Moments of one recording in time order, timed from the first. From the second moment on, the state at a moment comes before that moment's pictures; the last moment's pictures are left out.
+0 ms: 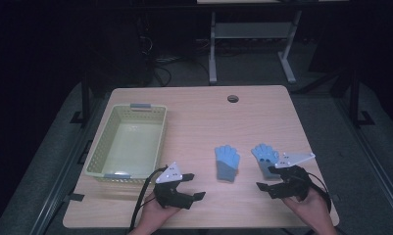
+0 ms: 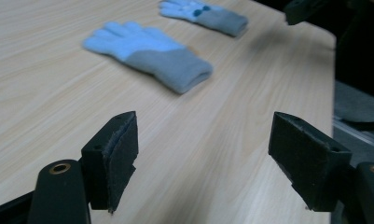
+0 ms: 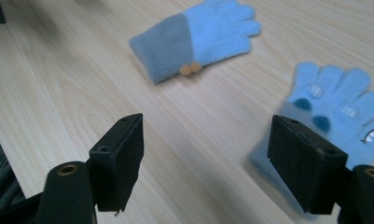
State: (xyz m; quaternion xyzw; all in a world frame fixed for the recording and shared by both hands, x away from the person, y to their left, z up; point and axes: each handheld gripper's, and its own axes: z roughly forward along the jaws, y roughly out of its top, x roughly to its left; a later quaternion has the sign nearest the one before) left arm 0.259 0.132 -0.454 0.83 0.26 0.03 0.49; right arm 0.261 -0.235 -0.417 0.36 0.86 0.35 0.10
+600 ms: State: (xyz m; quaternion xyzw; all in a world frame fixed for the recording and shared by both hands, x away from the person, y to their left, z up) left arm 0.273 0.120 -0.452 0.84 0.23 0.06 0.49; right arm 0.303 -0.247 -0.391 0.37 0.87 0.32 0.11
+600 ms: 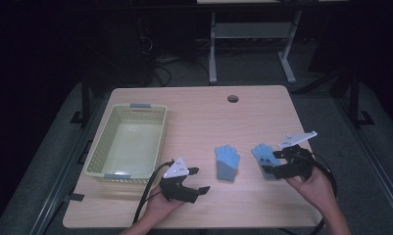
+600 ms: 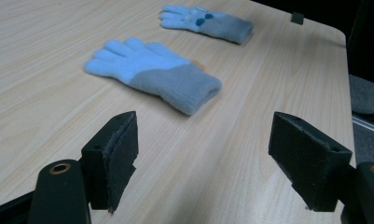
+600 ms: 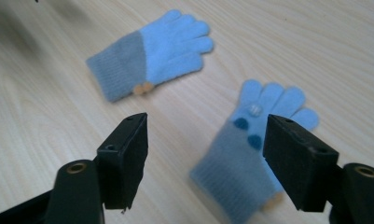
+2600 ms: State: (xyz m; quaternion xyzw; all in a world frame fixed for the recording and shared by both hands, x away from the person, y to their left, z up) left arm 0.270 0.127 -0.453 0.83 0.25 0.06 0.51; right arm 0.359 -0.242 -0.432 0.45 0.87 0.16 0.06
